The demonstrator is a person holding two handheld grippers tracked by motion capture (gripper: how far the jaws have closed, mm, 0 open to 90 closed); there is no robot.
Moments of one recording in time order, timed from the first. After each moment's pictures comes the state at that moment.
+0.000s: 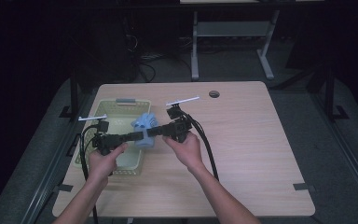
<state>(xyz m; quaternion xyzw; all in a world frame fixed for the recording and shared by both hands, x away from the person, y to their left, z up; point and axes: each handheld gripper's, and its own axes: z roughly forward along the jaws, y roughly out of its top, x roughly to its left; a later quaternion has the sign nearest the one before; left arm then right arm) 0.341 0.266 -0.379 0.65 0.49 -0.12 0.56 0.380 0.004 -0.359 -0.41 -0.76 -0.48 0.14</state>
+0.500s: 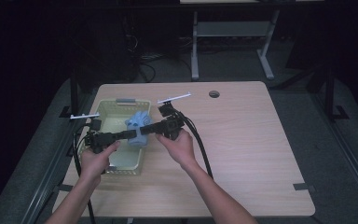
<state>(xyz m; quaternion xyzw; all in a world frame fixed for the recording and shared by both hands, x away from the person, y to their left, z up) 0.343 0.286 -0.373 0.65 0.50 -0.11 0.56 0.385 0.025 -0.353 -0.40 -0.77 -0.48 0.13</state>
